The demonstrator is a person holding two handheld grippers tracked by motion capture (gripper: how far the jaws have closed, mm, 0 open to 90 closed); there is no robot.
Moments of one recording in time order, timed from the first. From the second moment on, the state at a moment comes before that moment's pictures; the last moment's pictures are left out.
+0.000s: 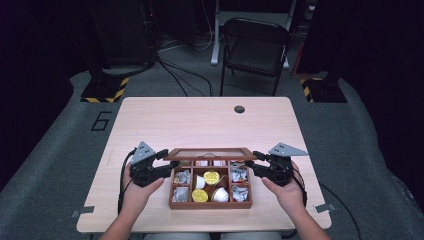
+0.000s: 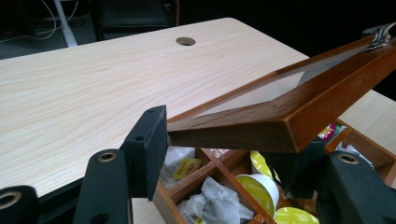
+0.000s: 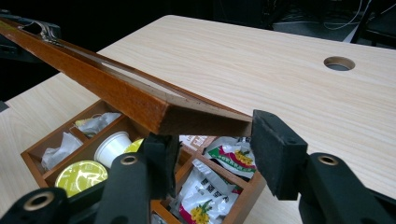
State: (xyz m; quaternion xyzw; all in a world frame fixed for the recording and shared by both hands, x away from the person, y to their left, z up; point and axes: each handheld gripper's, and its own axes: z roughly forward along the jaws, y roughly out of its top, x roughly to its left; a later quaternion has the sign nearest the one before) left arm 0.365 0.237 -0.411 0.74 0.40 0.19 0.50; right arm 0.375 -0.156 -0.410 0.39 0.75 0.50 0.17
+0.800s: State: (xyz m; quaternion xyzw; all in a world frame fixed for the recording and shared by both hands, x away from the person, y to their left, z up) left arm 0.385 0.233 -0.423 0.73 0.42 0.20 0.50; right arm 0.393 -0.153 -0.419 0.41 0.74 0.50 0.18
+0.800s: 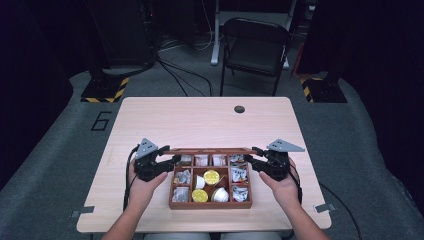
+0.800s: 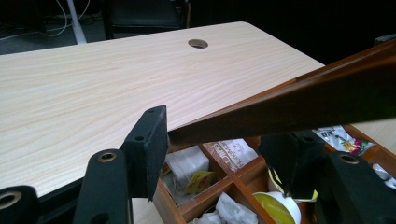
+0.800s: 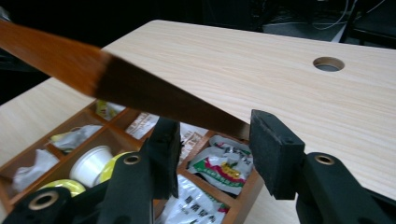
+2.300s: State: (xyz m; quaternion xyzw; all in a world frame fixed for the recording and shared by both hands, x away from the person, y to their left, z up) left arm 0.426 0.225 -0.450 0.71 0.44 0.20 0.51; right arm 0.433 -0.140 -0.444 0.44 0.72 0.50 0.19
